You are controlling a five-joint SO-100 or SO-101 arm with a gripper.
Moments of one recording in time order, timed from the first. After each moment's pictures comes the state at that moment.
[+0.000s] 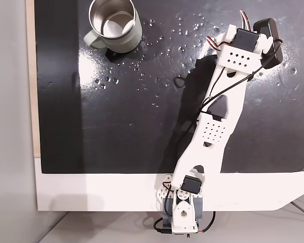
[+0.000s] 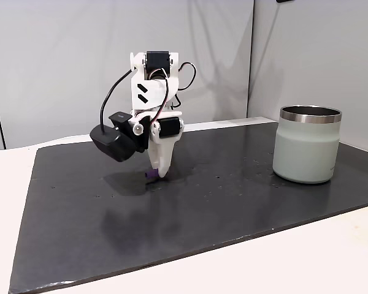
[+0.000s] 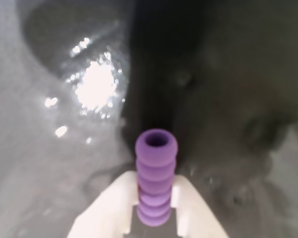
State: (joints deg) arm 19.0 28.9 5.1 102.8 -29.5
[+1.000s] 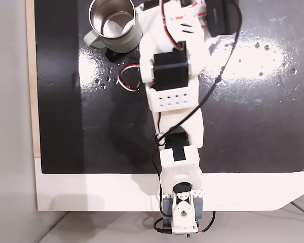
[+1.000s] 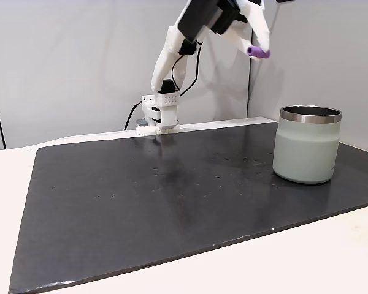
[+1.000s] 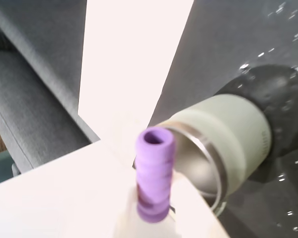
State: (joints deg) arm -8.7 60.6 7.5 90.2 -8.6
